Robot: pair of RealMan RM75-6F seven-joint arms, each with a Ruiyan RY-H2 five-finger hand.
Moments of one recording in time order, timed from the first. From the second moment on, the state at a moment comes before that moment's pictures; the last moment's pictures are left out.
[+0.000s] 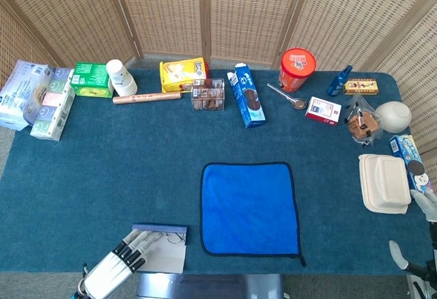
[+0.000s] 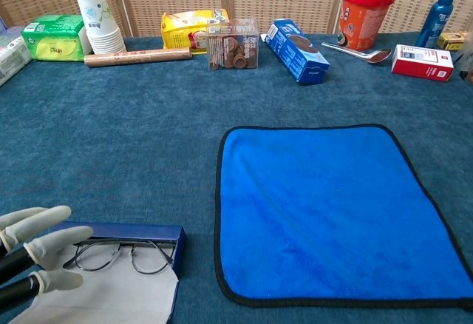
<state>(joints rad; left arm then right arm) -0.06 -1.74 0.32 -0.95 2.08 1.71 0.28 -0.07 -1.24 0.01 -1.31 -1.75 1.99 0.67</state>
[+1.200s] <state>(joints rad) 0.02 -1.76 0.26 -1.09 1.96 1.65 0.30 -0.09 -1.25 0.02 -1.28 -1.73 1.98 0.72</state>
